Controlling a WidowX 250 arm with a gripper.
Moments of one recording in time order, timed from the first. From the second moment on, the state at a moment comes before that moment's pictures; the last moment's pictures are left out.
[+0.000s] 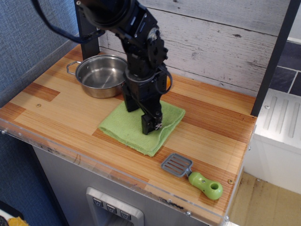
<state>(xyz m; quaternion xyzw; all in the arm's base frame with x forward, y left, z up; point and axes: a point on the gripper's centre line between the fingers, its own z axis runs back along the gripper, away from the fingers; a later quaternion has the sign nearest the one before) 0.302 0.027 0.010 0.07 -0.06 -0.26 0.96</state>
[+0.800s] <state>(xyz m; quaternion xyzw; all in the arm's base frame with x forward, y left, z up) 0.269 0.050 0.012 0.08 -0.04 -0.20 0.98</state>
